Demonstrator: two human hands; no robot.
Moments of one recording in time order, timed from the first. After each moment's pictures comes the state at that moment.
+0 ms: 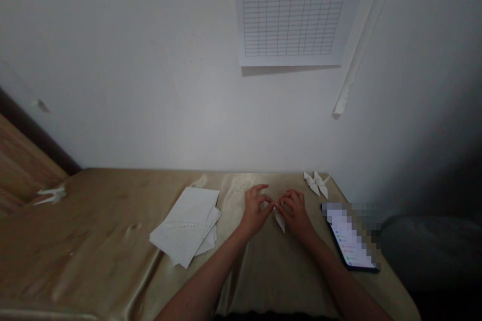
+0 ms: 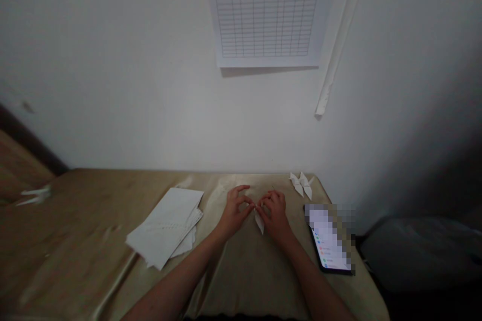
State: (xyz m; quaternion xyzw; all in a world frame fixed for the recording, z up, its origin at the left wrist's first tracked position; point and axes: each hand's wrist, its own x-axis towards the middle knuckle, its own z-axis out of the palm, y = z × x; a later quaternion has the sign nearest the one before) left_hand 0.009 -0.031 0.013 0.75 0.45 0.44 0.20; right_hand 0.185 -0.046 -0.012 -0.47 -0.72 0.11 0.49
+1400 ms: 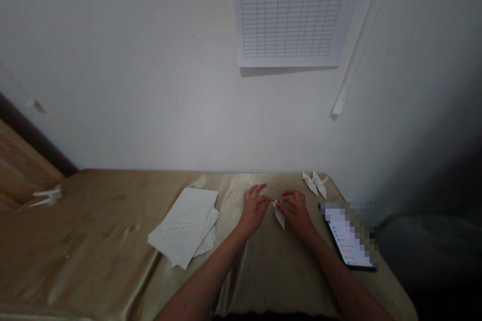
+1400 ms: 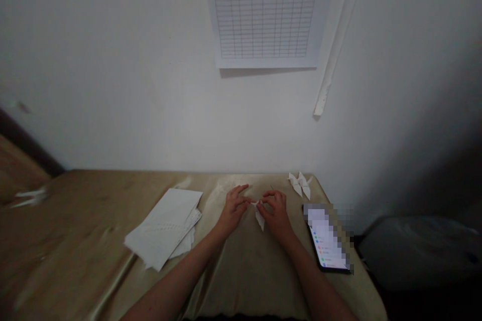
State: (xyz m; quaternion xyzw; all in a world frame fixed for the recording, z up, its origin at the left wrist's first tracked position) left_hand 0.004 -0.024 0.002 0.76 0.45 0.42 0.23; right_hand 0.190 -0.042 -0.018 -0.51 -0.68 0.13 0.50
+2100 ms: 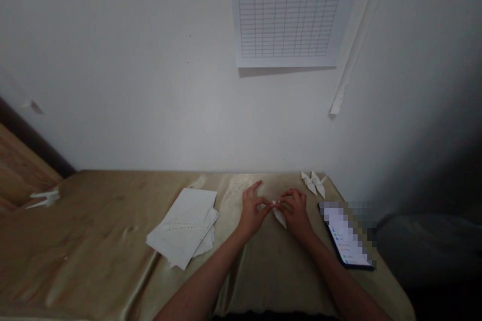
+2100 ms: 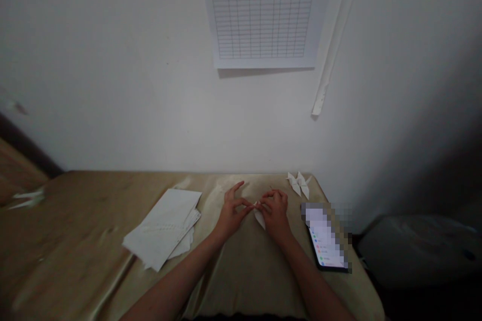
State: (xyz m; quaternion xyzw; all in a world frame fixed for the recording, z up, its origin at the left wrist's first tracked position) left_hand 0.007 -0.030 0.005 0.76 0.44 0.45 0.18; right_hand 0.187 -0.044 -0.017 -0.54 -0.69 0.09 0.47
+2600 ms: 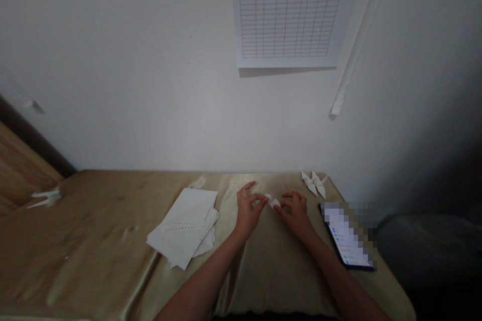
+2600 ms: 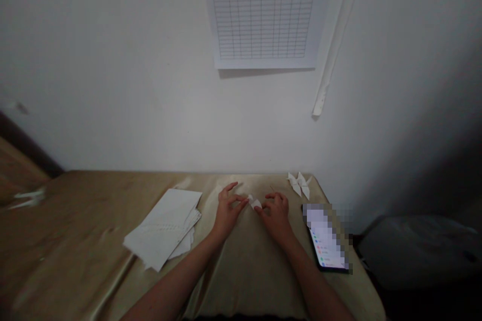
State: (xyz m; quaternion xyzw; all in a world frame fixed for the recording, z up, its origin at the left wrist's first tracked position) left_hand 0.001 -0.023 0.001 0.69 0.49 0.50 0.17; right_hand 0.192 -0.041 -0.028 -0.61 -0.68 0.09 0.39
